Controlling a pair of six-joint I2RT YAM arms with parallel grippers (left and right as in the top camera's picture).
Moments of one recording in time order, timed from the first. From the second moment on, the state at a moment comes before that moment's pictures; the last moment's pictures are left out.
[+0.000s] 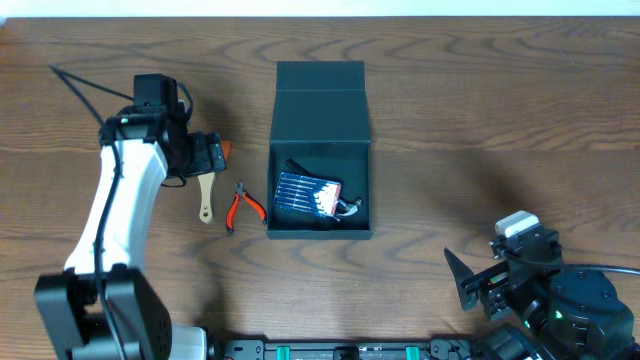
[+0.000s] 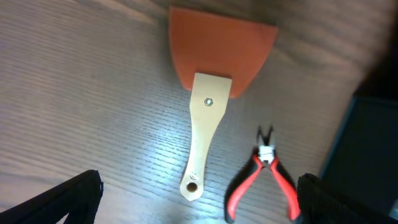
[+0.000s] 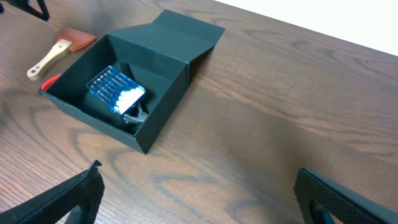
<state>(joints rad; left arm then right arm) 0.07 1.63 1.25 -0.95 -0.03 -0.15 0.55 0.45 0.94 -1.05 0.11 0.04</state>
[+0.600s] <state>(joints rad) 0.13 1.88 1.25 -0.96 -0.01 -0.09 0.55 0.45 0.94 -1.05 0.11 0.04</state>
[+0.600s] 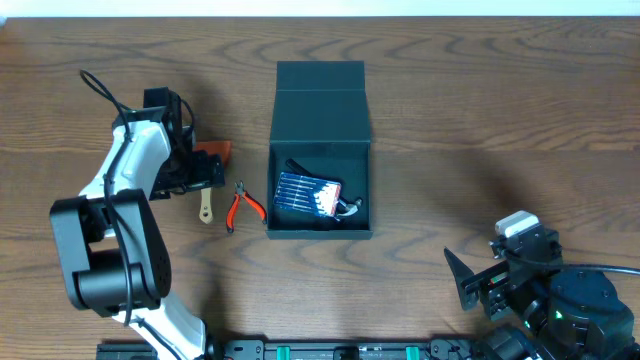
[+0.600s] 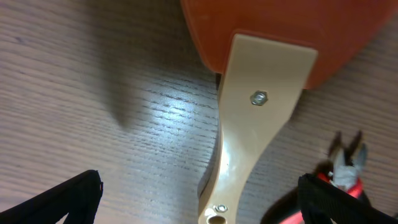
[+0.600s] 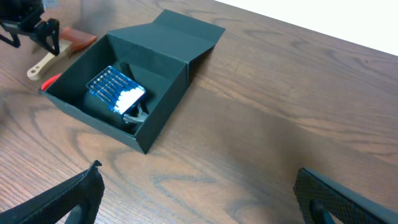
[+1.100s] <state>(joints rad) 0.13 1.94 1.25 -0.96 -0.01 -0.07 0.55 0.45 0.94 -1.05 0.11 0.05</state>
